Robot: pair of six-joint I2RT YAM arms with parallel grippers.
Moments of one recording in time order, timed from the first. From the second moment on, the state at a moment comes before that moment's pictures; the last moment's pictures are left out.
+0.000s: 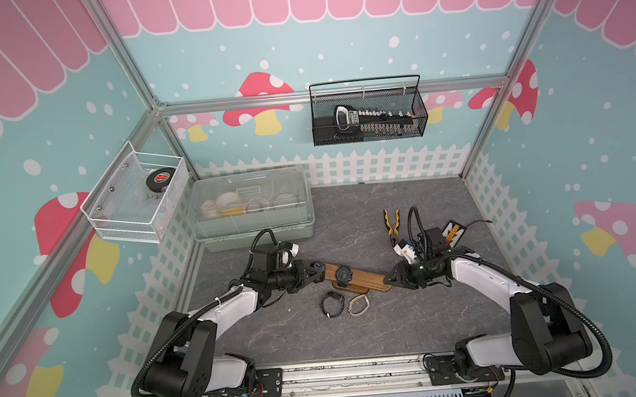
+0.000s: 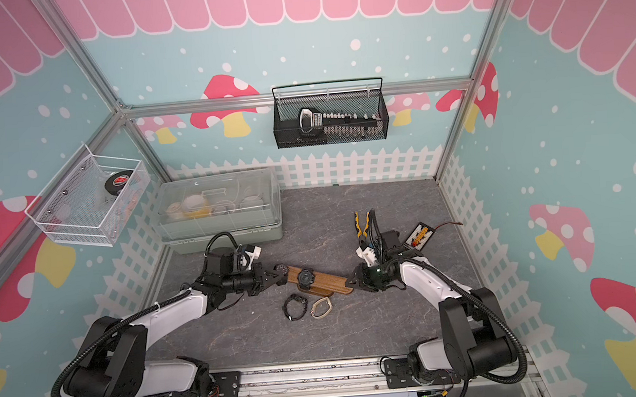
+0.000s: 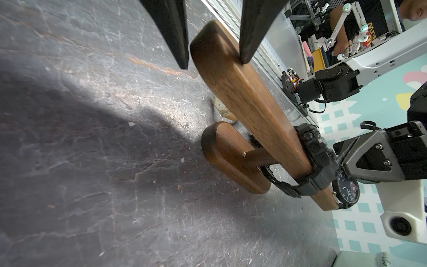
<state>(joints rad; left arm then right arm) -0.30 1.35 0.54 0.13 0.80 -0.86 0.23 1.37 0.74 -0.56 -0.72 0.35</state>
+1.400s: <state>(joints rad) -0.34 1.38 0.51 0.23 0.81 -0.91 0.23 1.49 0.88 -0.60 -0.66 0.34</state>
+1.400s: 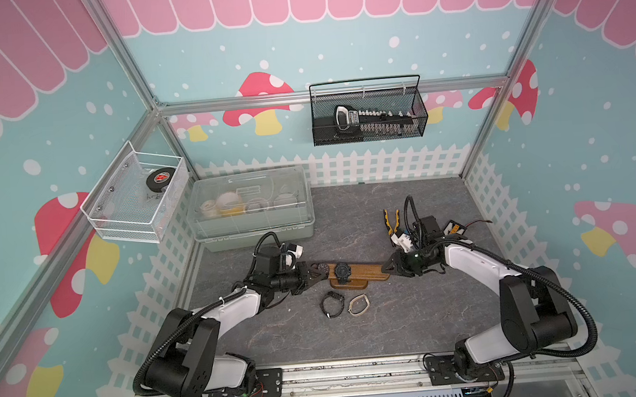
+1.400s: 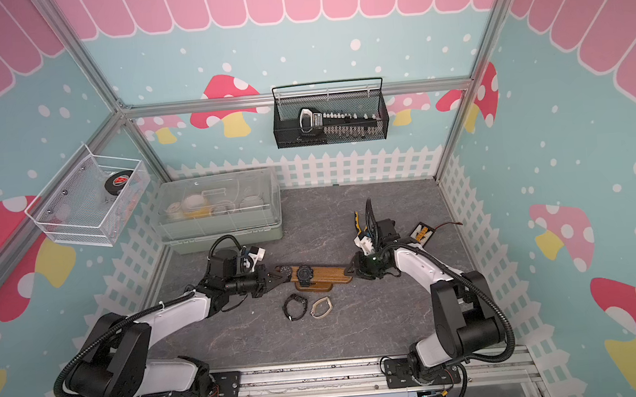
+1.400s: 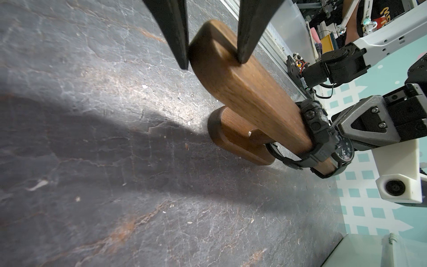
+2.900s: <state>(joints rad) -0.39 1.32 0.48 0.20 0.76 -0.92 0.23 1.54 0.94 -0.61 -0.64 0.31</state>
